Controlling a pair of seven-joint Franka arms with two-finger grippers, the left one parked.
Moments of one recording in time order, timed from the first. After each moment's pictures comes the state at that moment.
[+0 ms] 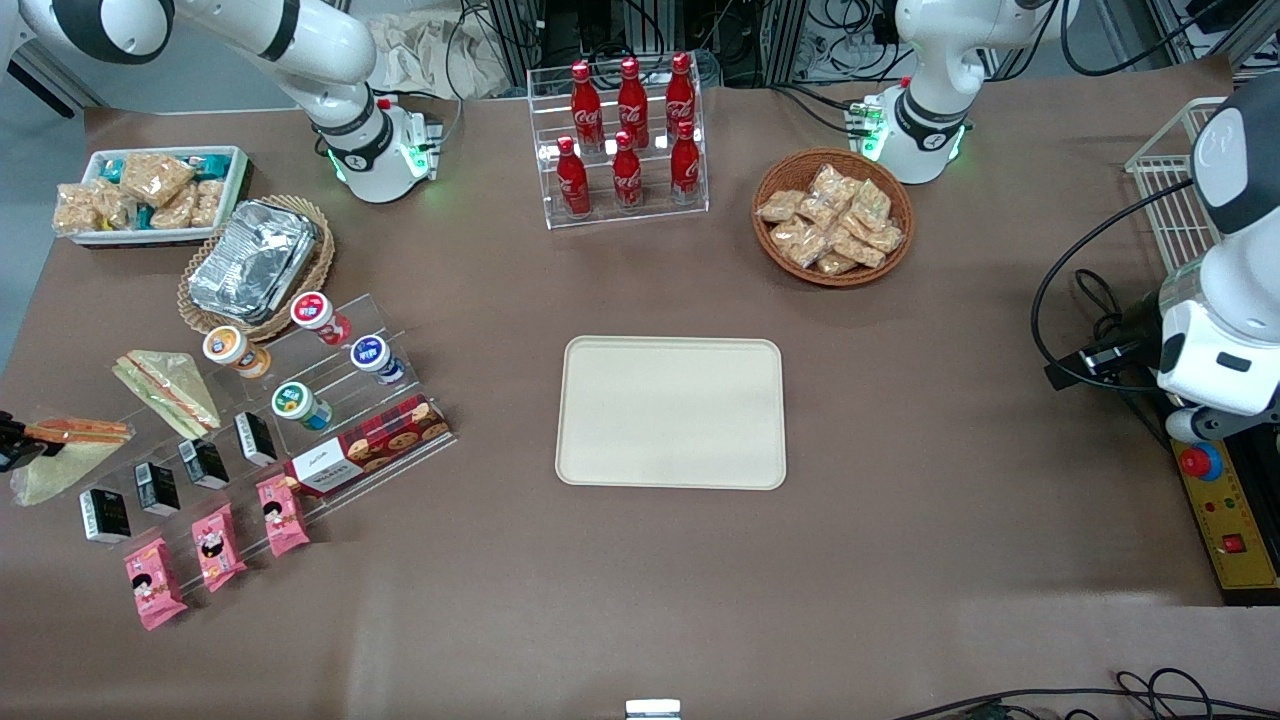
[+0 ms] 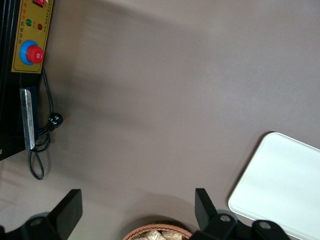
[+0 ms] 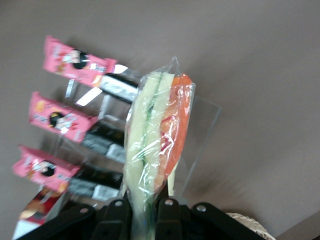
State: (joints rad) arm -0.40 0.47 -0.03 -1.38 0.05 1.78 0.23
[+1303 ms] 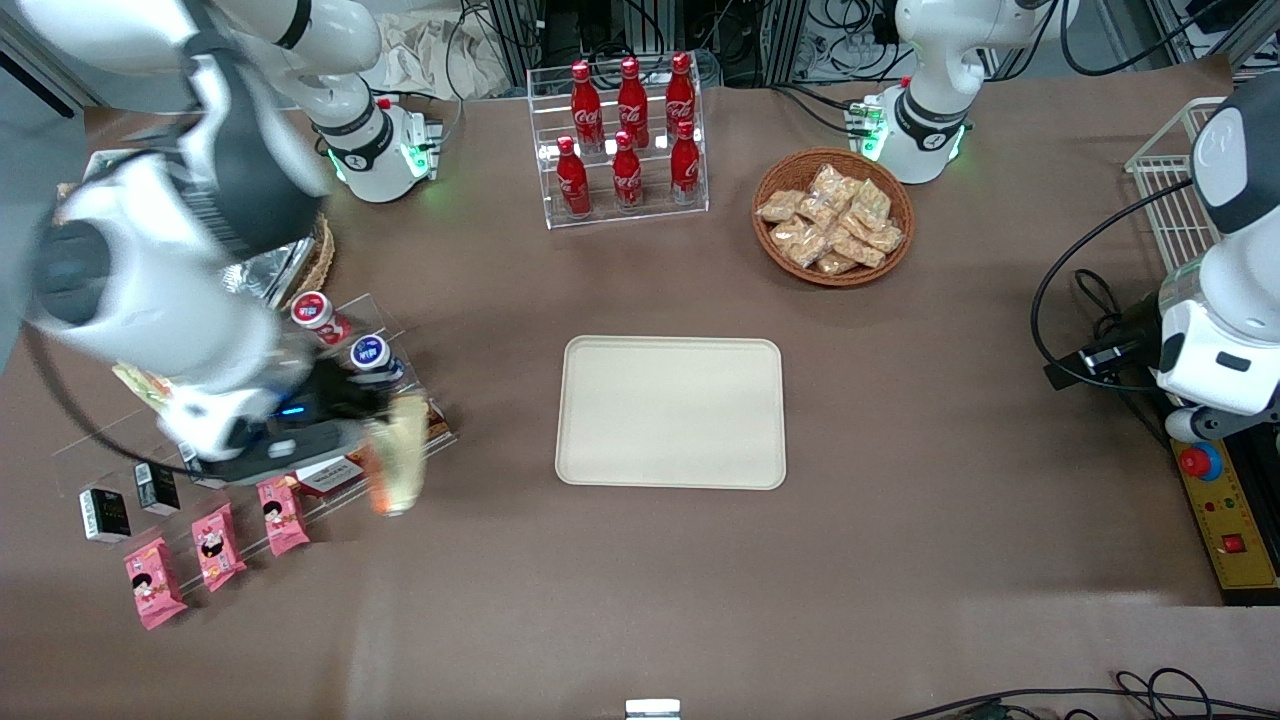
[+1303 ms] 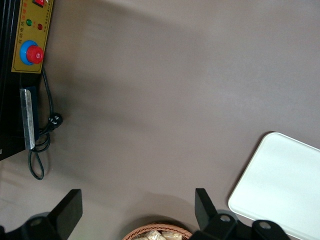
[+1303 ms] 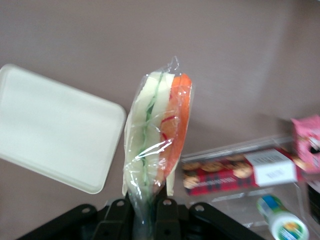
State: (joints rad) arm 0.01 0.37 0.44 -1.38 -0.07 1.77 0.11
